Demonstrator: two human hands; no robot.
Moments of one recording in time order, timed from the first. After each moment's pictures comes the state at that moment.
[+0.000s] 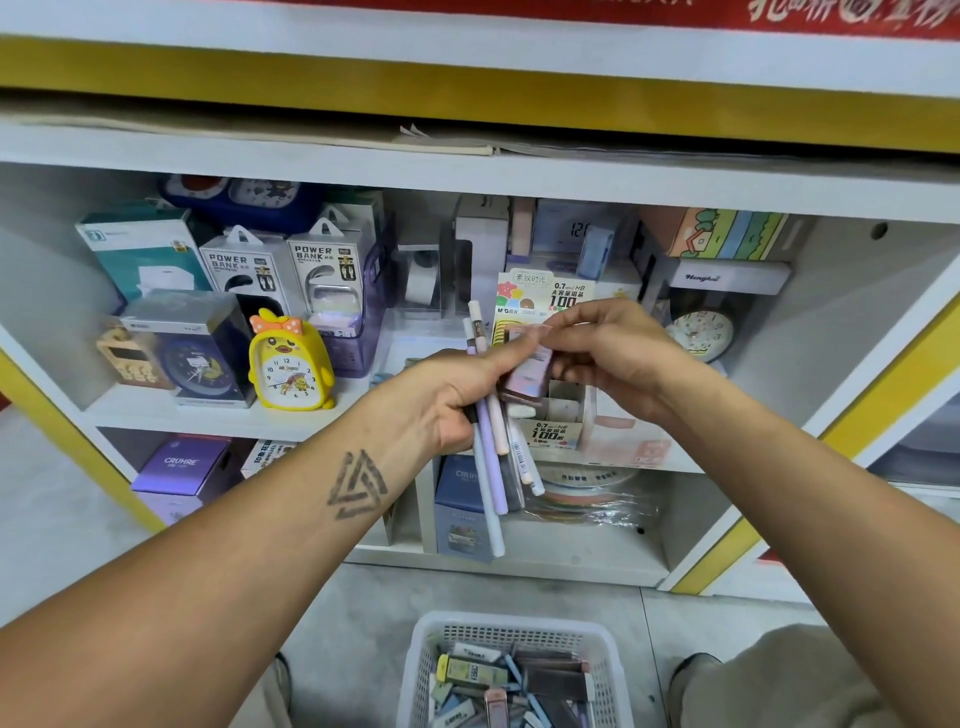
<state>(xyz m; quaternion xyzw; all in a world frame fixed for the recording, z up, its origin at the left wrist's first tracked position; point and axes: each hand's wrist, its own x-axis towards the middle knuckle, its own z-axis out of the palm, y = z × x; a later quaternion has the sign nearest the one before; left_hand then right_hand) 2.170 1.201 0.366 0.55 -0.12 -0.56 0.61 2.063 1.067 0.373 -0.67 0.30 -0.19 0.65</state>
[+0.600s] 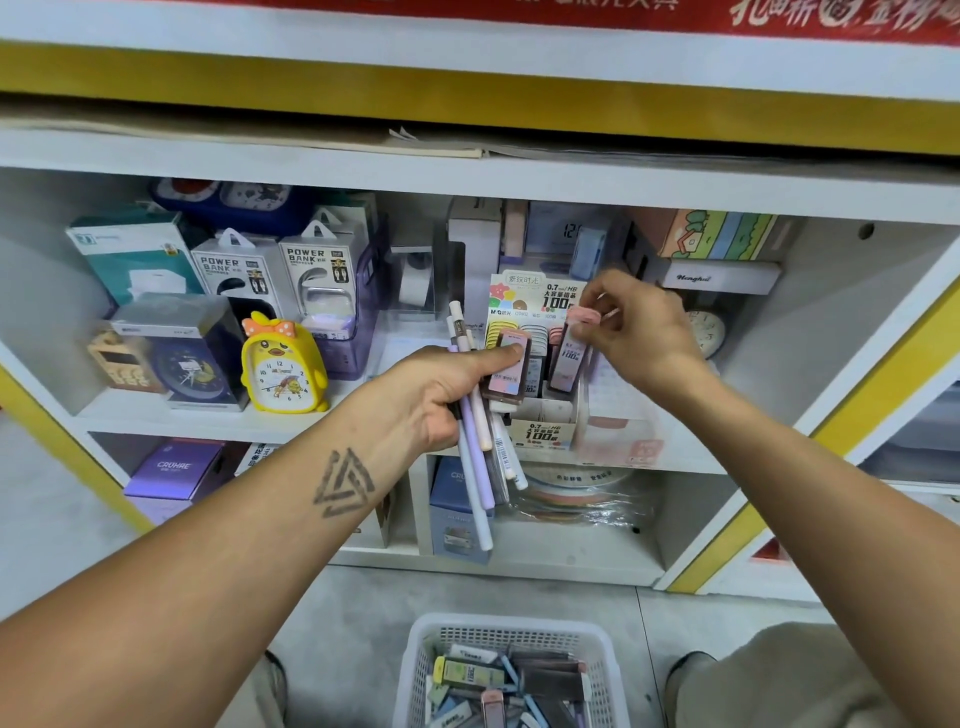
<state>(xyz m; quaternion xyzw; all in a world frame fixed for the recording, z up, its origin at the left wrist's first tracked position) 2.176 1.202 0.365 0.60 -0.09 -0.51 0.60 2.047 1.039 0.370 -0.87 0.31 -0.30 0.25</state>
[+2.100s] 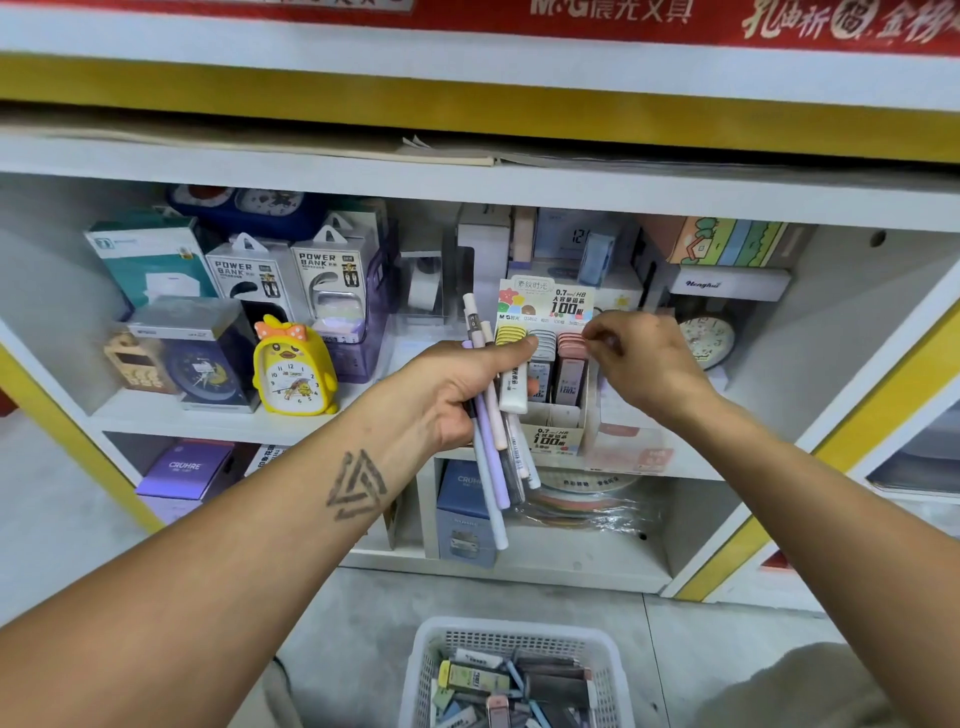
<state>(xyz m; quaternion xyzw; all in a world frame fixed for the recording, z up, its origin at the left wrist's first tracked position) 2.169 1.204 0.376 0.59 -0.12 -0.50 0.62 2.048 1.035 0.355 -0.91 0.30 -0.24 0.14</state>
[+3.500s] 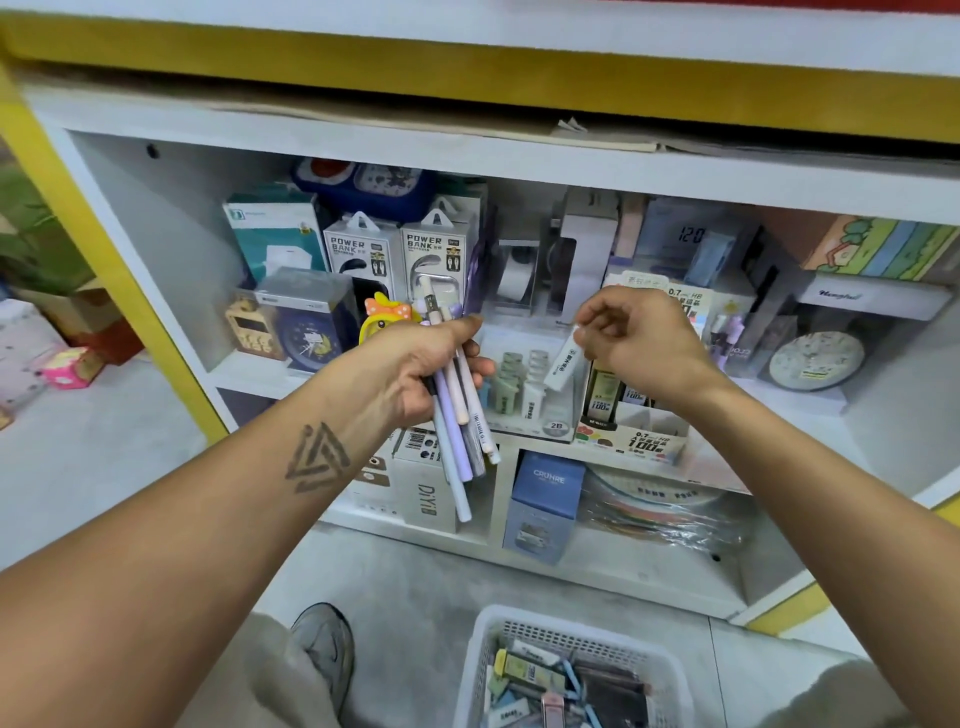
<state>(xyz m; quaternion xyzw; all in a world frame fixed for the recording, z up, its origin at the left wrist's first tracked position) 2.257 1.280 0.368 0.64 -0.04 -0.40 0.65 2.130 1.091 0.355 -0.89 0.19 -0.27 0.33</state>
